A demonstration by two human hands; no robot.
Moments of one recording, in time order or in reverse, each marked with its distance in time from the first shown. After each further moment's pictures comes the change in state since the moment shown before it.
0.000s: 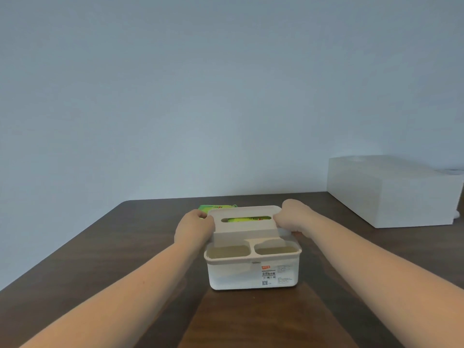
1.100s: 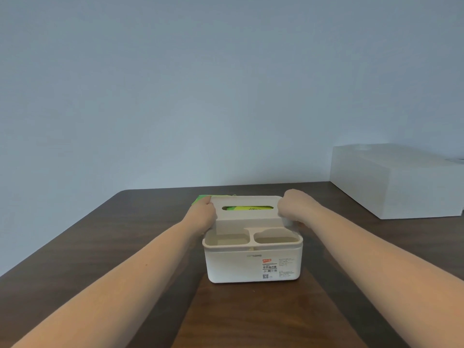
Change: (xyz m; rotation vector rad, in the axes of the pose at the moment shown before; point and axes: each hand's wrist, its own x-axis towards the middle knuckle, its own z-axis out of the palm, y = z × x) left_hand 0.010 0.015 0.004 -0.035 -0.290 0.036; right_hand 0.016 -0.001 0.003 -0.281 -0.041 -0.012
